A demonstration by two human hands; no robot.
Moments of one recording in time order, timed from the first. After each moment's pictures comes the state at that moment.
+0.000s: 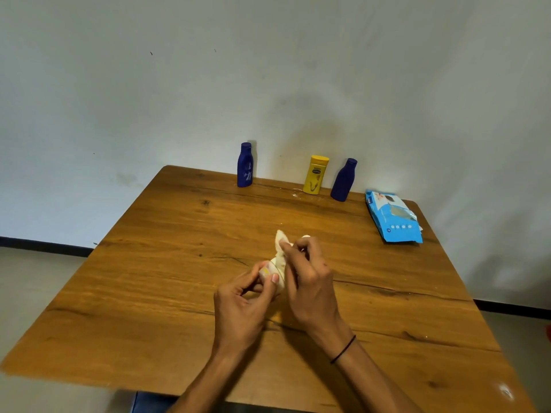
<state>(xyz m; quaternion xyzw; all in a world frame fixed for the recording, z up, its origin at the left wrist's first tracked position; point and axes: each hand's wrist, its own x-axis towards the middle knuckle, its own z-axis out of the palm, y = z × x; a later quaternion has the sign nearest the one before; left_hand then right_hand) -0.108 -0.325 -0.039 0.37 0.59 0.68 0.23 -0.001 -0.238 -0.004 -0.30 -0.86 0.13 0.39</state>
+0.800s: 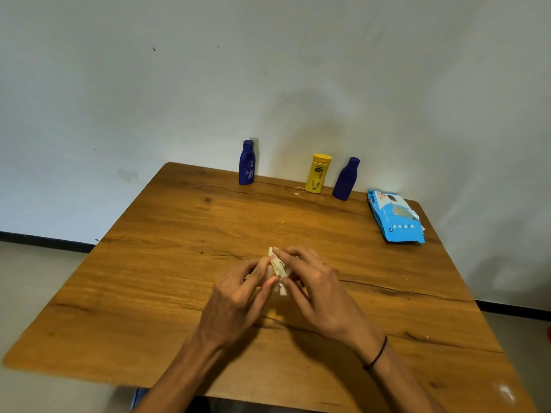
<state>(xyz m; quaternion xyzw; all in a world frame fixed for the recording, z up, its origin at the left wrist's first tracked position) -0.148 -0.328 -0.043 0.67 0.59 0.44 -0.11 0.030 -0.235 0.013 -0.22 -0.93 0.21 0.23</state>
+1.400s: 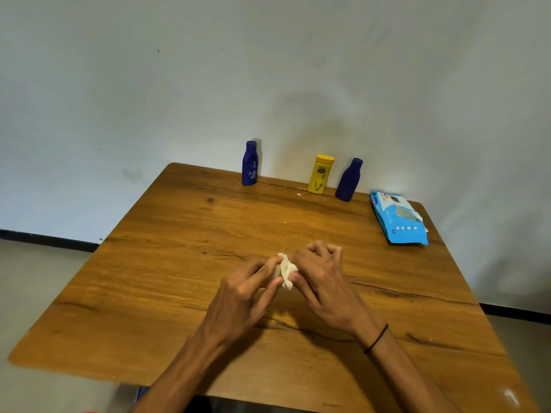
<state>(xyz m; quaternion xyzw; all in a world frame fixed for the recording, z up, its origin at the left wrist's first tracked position) -0.150 -0.323 -0.038 0.68 0.57 0.46 -0.03 0.033 -0.212 0.000 -0.23 -0.94 0.10 0.22</state>
